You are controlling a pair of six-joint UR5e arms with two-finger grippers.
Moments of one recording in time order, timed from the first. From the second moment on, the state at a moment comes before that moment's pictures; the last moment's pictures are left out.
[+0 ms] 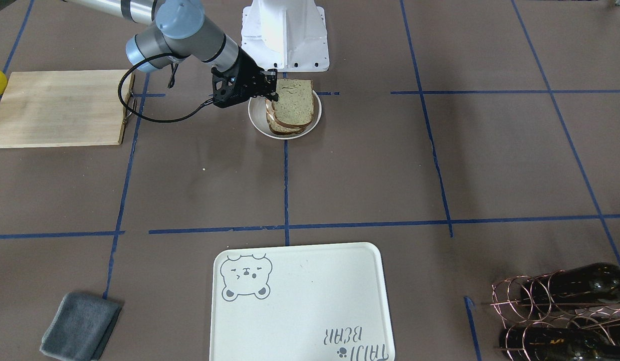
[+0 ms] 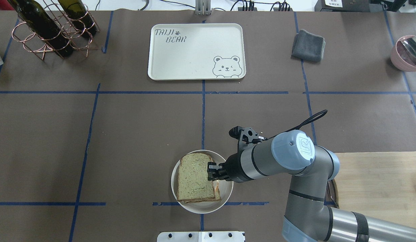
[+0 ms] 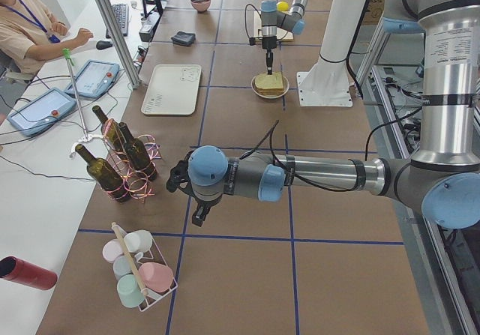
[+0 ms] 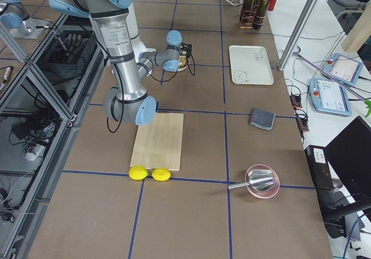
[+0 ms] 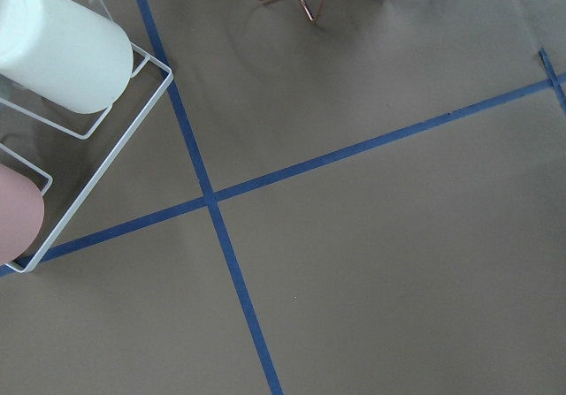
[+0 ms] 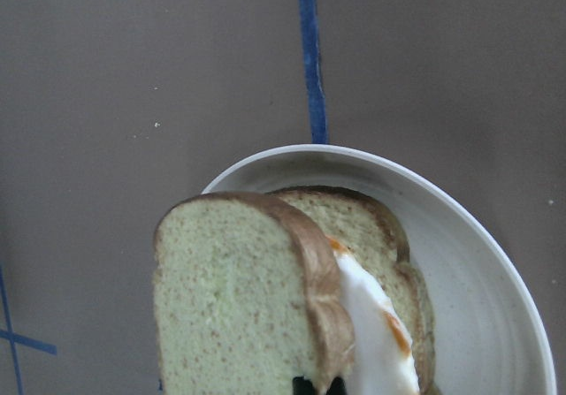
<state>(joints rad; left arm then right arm) -1.62 -1.51 -1.69 -1.69 -2.53 0.25 0.34 -1.17 1.76 -0.86 1.95 1.62</state>
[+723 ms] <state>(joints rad) -1.62 -1.51 -1.69 -1.69 -2.53 0.25 0.33 -1.21 1.80 -0.86 1.93 1.63</state>
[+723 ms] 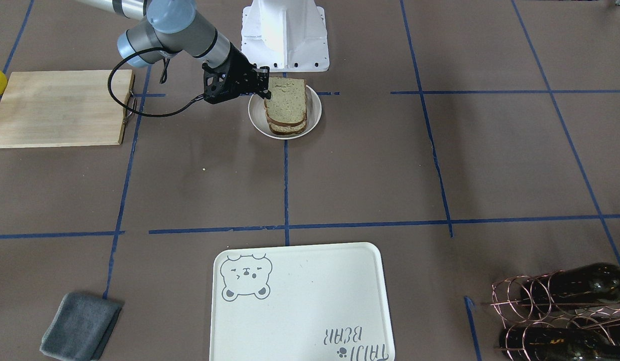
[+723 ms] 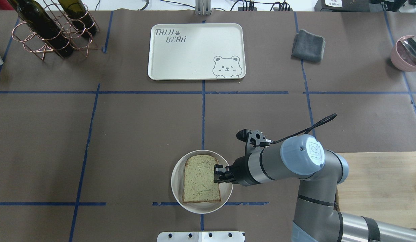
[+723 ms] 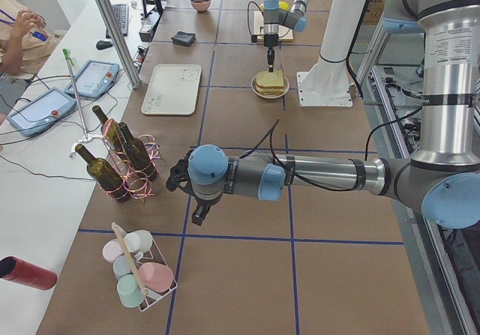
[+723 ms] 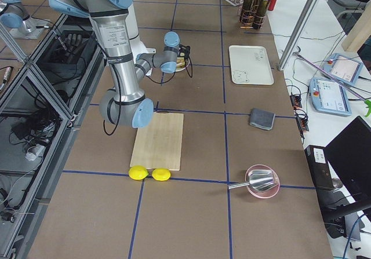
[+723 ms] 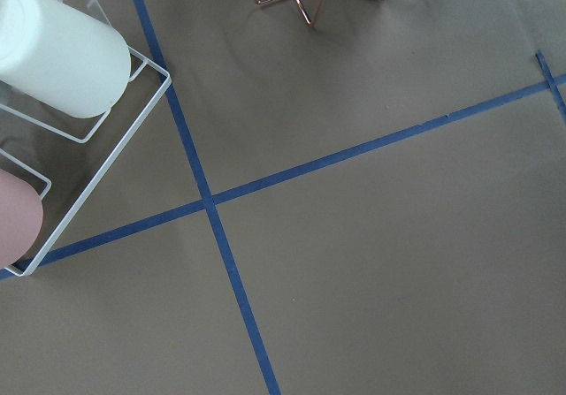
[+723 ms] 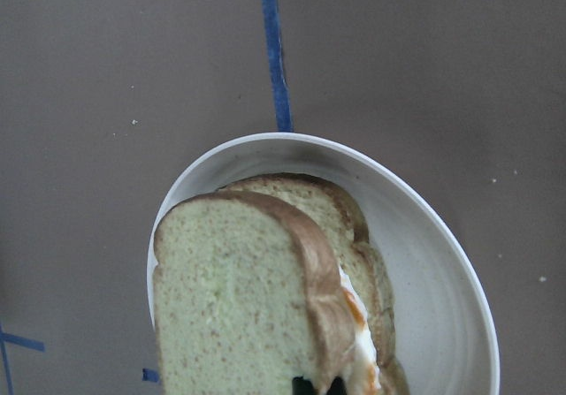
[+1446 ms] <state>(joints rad) -1.60 -1.51 -1.68 -1.74 -2.59 0.17 0.32 -1.21 1.81 -0.86 1.91 1.63</state>
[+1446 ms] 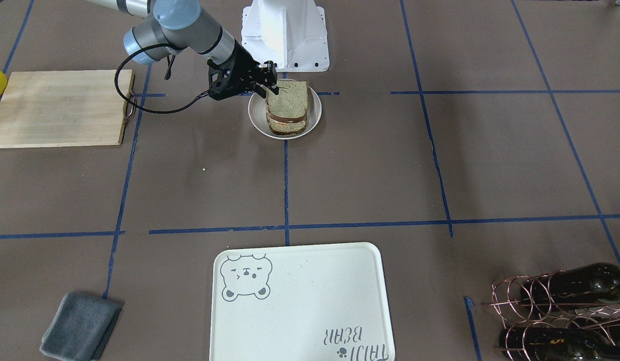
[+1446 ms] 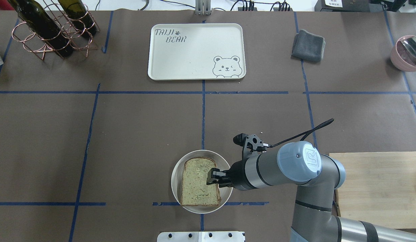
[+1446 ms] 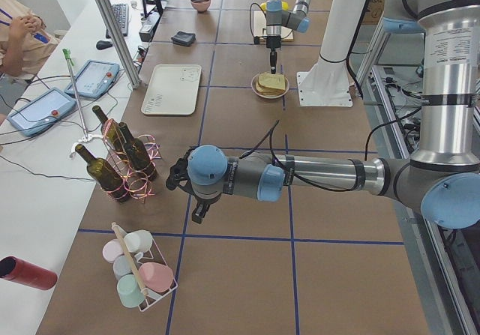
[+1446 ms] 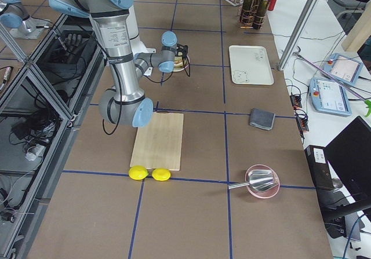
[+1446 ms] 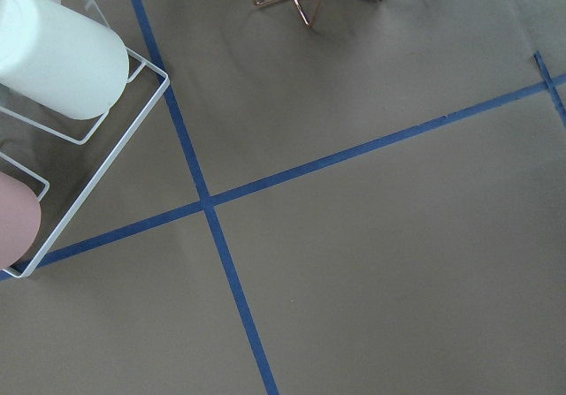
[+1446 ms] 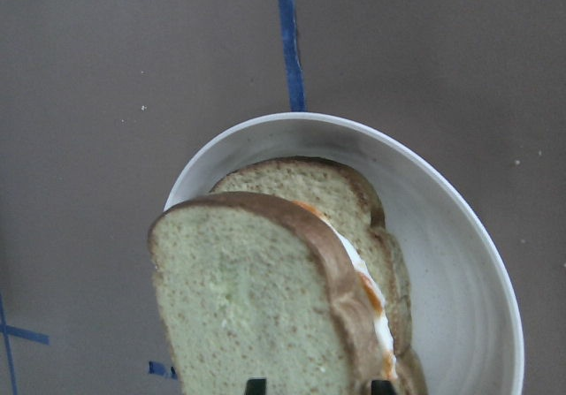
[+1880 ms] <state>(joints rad) -1.43 -1.52 -1.68 -2.08 -2.70 -0.34 0.48 -1.27 1.87 -0.86 2.02 1.63</state>
